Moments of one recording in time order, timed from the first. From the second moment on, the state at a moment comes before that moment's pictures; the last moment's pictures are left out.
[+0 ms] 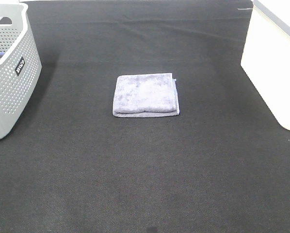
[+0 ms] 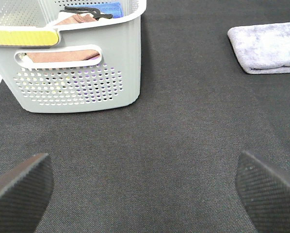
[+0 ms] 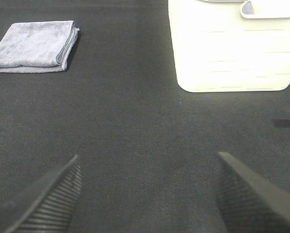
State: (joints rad) left arm 0.01 0.00 -0.50 -0.06 1.05 0.04; right arm -0.03 -0.01 -0.50 0.06 1.07 -0.08
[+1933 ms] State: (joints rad) left arm 0.01 0.00 -0.50 -0.06 1.05 0.04; right arm -0.03 -0.01 -0.50 0.06 1.07 -0.08
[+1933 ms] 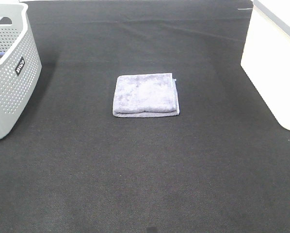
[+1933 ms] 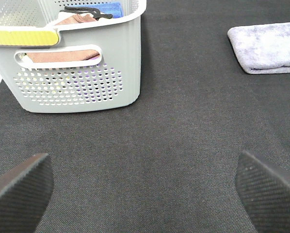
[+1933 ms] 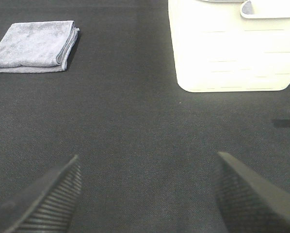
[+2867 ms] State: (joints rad) left arm 0.01 0.00 -0.50 -0.06 1.05 0.04; right arm -0.03 -0.01 -0.50 0.06 1.07 -0.08
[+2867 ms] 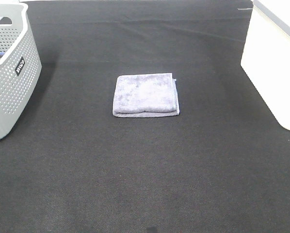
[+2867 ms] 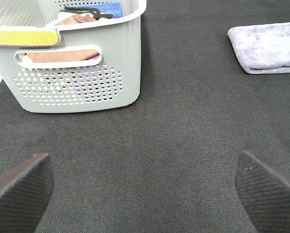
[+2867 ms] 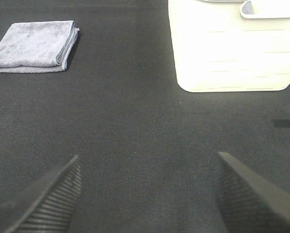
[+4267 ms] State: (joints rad) left arm 0.01 0.00 -0.50 -0.06 1.05 0.04; right arm -0.03 0.44 -0.63 0.09 0.71 -0.08
